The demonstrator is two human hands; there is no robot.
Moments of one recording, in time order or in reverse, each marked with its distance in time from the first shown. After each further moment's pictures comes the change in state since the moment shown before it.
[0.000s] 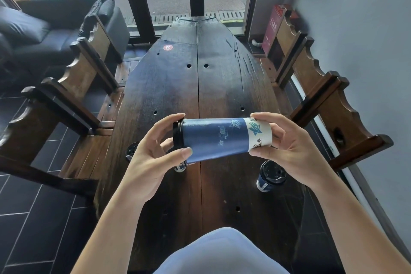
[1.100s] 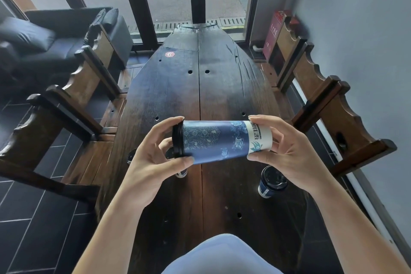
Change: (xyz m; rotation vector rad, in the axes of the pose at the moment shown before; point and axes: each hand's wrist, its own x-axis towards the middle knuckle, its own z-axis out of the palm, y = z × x) left_hand 0.001 0.006 0.008 0.012 -0.027 0.098; right_hand 0.004 0.000 -0.001 -0.042 -0.005 -0.060
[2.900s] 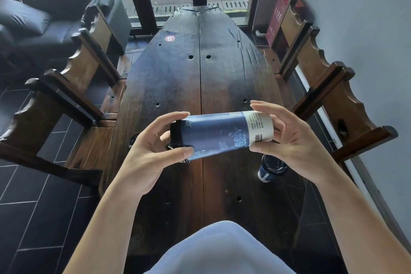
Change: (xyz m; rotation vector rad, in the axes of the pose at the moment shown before) left_hand -0.014 0.002 -0.006 0.039 -0.014 -0.124; right_hand -0.011 -0.001 0.002 0.017 -0.072 0.054
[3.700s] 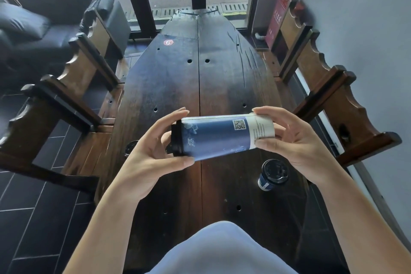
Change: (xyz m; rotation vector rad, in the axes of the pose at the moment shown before) left_hand 0.024 -0.002 -0.001 0.037 -0.074 0.017; right_hand 0.018 -0.001 -0.016 0.175 0.033 0.062
